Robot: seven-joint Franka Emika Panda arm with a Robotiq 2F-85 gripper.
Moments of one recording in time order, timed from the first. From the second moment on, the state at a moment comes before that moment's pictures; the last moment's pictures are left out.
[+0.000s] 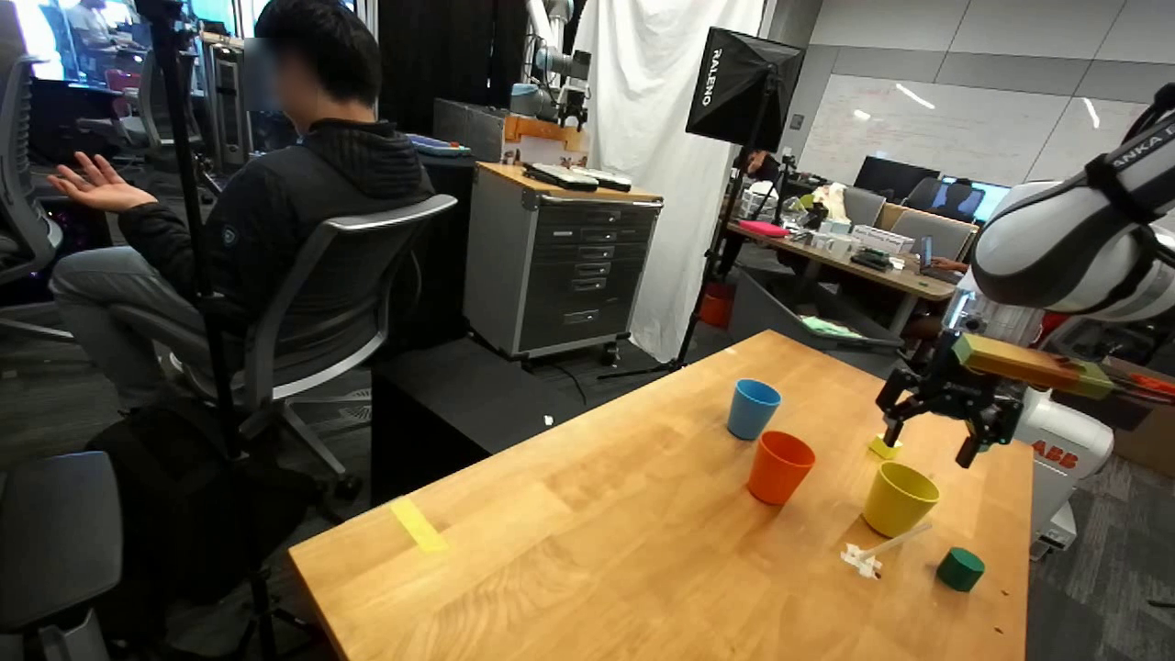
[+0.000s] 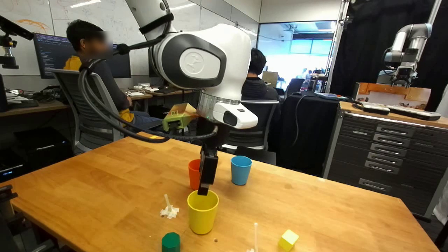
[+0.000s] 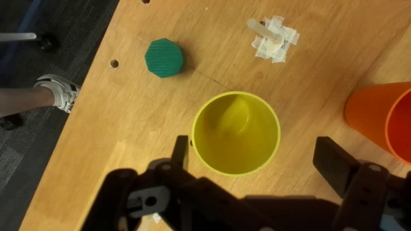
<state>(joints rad) -0.17 0.43 -0.18 -2.18 0.18 2.48 0.37</state>
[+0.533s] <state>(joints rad) -0.17 0.44 -0.18 -2.18 0.19 2.52 0.36</state>
